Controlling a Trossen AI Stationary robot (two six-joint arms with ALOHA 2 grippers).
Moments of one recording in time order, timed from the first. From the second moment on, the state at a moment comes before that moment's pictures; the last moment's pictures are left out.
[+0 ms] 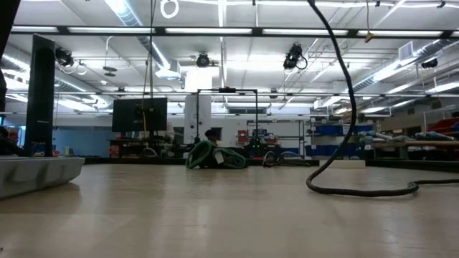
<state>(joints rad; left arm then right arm) -0.10 1.77 1.42 0.78 -0.47 0.91 0.46 1.03 0.90 0.25 0.62 -0.36</state>
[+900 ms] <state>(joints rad) -0.08 1.77 1.43 0.63 -0.59 0.84 0.32 1.12 0.91 0.22 0.52 -0.34</state>
